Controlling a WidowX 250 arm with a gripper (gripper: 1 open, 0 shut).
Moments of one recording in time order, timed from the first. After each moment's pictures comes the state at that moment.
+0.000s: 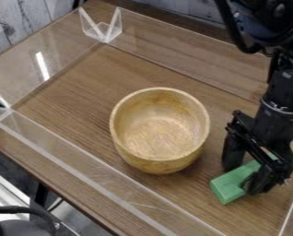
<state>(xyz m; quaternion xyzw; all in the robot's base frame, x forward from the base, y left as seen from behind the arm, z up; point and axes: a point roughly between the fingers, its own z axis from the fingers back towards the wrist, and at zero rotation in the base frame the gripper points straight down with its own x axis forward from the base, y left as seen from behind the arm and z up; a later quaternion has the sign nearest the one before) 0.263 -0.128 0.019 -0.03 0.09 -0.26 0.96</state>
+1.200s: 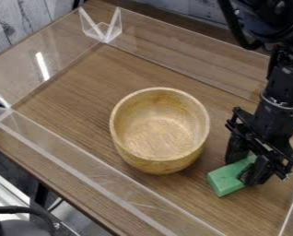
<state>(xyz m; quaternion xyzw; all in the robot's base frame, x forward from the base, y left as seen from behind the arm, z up) 0.267 -0.125 0.019 -0.03 0.10 -0.26 0.96</state>
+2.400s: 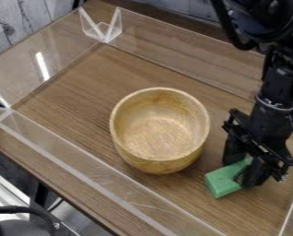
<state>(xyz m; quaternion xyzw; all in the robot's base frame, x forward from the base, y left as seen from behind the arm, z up) 0.261 -0.119 0.022 -0.04 0.11 -0.27 0.96</state>
